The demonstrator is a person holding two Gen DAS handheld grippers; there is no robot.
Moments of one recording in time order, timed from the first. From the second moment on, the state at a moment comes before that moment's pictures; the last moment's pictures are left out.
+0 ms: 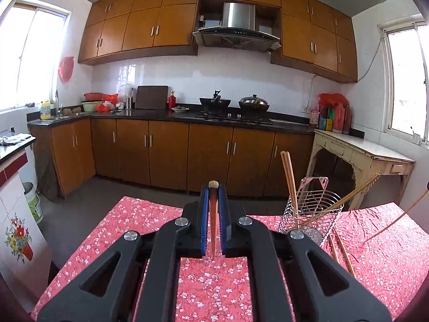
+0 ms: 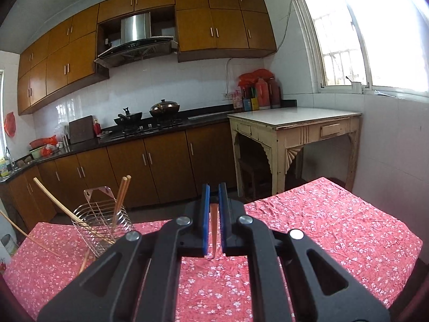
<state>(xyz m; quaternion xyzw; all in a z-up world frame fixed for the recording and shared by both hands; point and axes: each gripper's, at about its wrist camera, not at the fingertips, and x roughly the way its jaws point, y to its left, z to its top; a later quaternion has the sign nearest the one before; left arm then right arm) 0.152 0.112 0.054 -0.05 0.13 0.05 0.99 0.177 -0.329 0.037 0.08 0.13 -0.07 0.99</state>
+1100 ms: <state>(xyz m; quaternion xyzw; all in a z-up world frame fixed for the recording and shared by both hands) 0.161 0.039 0.170 -0.06 0.03 -0.07 0.99 0.187 -0.227 0.208 0.08 0.01 0.12 0.99</state>
